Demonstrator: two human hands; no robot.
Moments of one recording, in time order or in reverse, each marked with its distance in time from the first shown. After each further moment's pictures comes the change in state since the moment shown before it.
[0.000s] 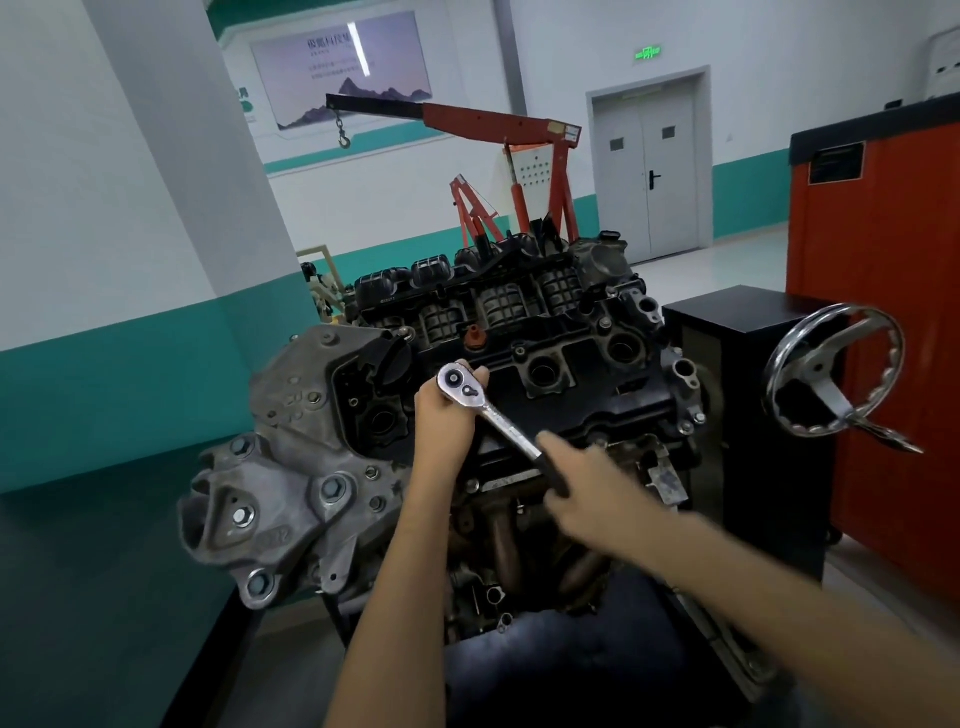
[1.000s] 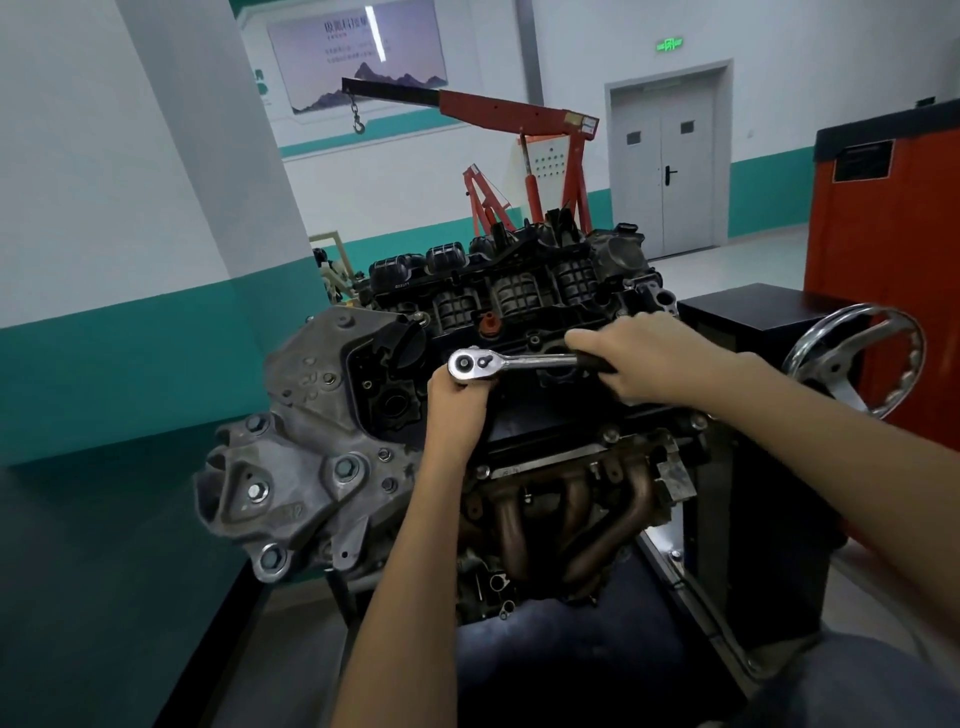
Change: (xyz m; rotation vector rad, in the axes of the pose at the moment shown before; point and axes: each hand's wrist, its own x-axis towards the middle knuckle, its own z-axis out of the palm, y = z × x) left_hand -0.003 0.002 -0.003 0.004 0.046 0.004; right_hand 0.065 0.011 -0.098 -0.732 0.026 -0.291
